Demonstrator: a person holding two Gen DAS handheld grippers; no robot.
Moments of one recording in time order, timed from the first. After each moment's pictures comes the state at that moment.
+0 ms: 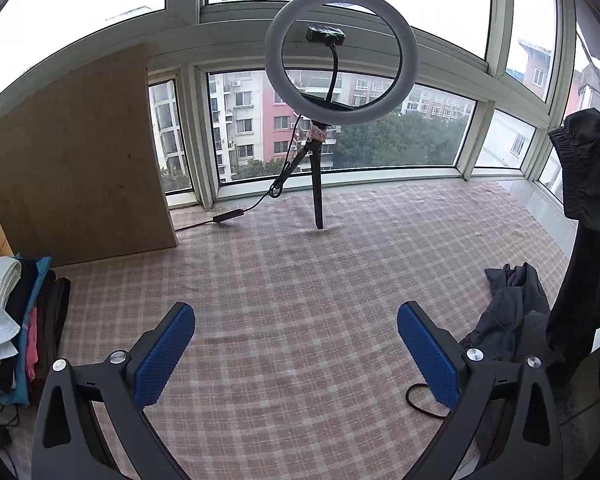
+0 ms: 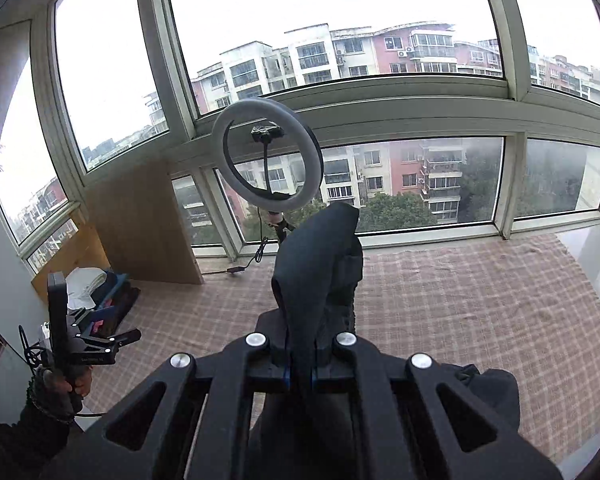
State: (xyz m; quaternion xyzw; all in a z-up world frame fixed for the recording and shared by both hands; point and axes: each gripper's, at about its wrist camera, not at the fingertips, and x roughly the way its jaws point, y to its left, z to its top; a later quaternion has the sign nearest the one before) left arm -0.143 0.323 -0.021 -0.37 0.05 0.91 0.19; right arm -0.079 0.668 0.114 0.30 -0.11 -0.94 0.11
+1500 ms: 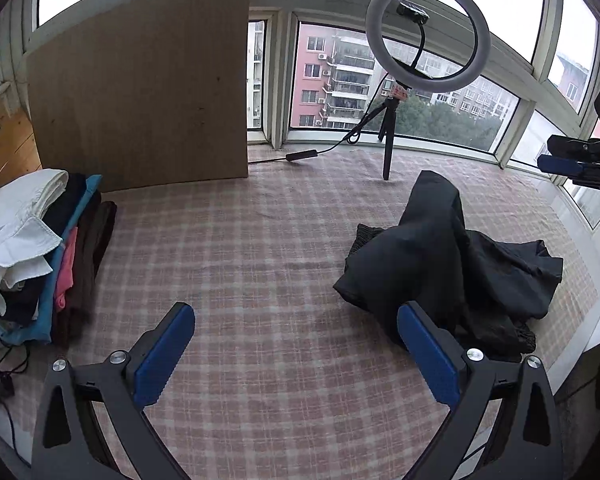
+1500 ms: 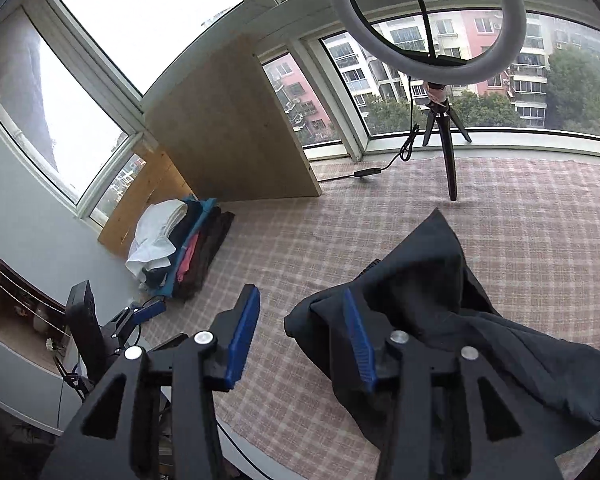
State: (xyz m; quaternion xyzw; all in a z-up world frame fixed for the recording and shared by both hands) left arm -0.128 0.207 -0.081 -0.44 0.03 0.88 0.16; right arm -0.120 0.535 -0.002 0.43 -0.14 -0.87 0.19
